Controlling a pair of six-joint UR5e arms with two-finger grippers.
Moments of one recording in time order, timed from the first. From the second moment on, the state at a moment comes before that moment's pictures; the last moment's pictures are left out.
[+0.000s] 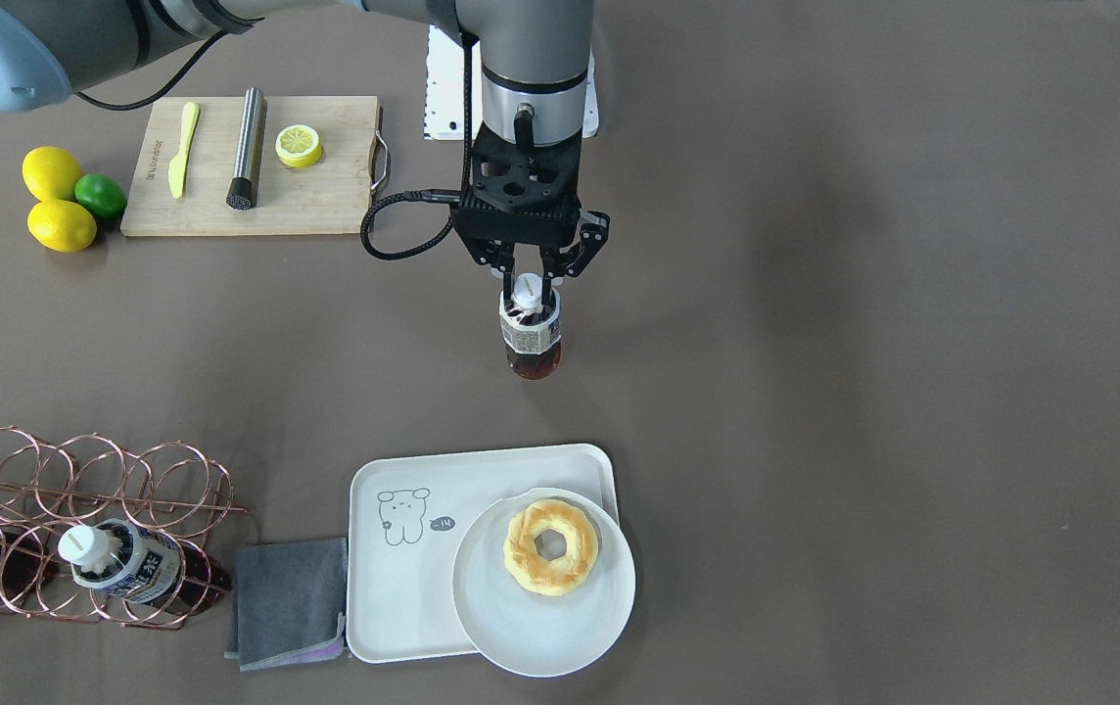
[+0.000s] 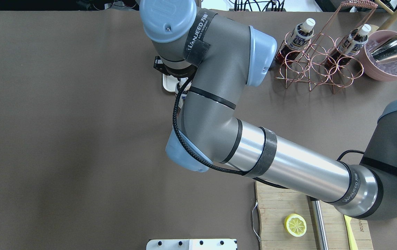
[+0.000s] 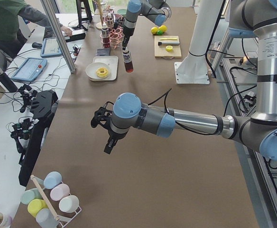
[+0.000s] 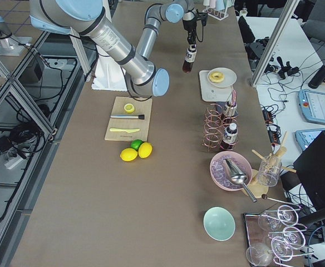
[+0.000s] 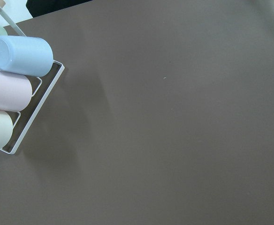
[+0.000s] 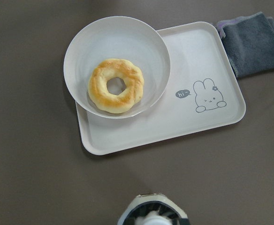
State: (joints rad) left arm -1.67 -1.48 -1.80 -1.77 -2.43 0.15; right arm 0.60 -0.52 1.60 -1.89 1.71 1.33
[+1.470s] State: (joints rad) left arm -1.67 -1.50 -1.79 -1.77 -2.43 0.15; right arm 0.56 -0.54 1.59 -1.88 1.69 1.33
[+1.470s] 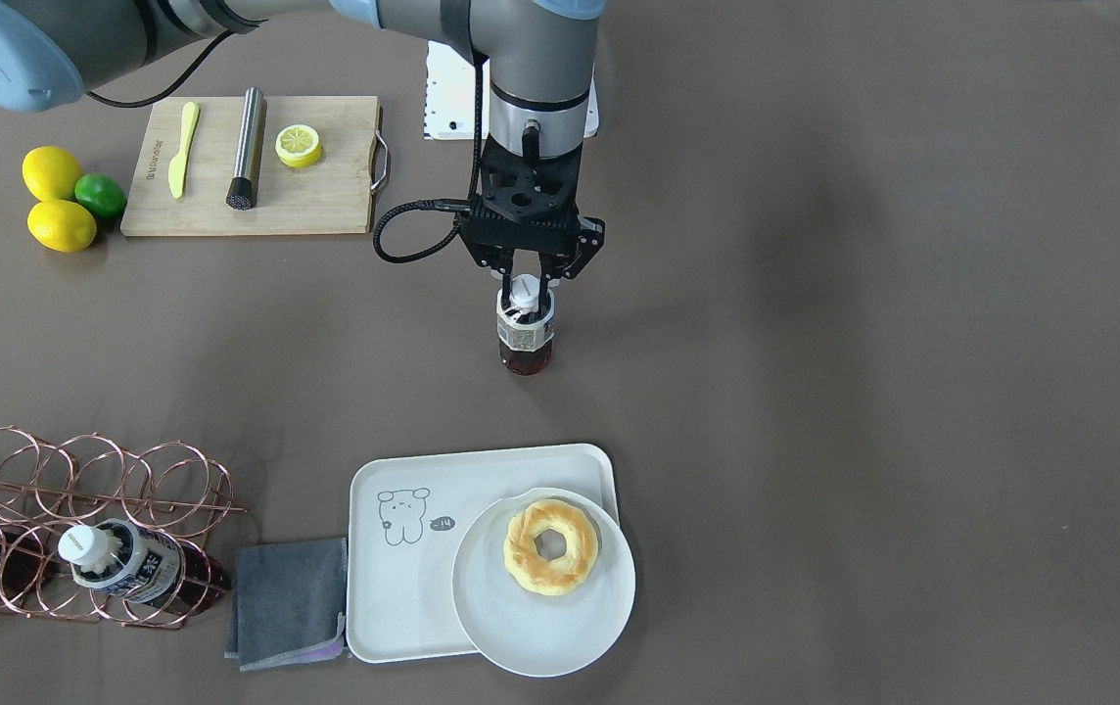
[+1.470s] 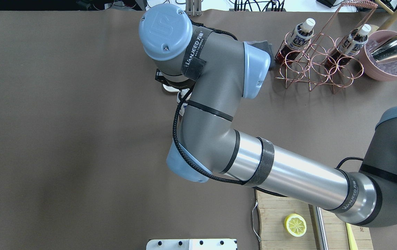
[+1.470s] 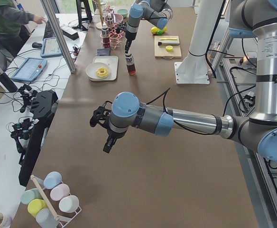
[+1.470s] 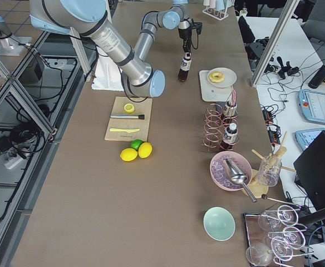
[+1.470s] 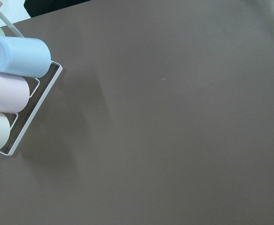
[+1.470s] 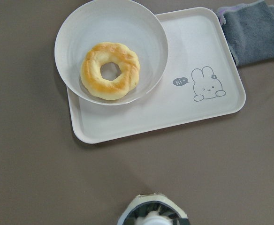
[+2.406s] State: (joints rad) left arm -1.67 -1.50 -1.79 -1.76 -2.43 0.15; right arm 0.56 -0.55 1.61 -1.88 1.66 1.30
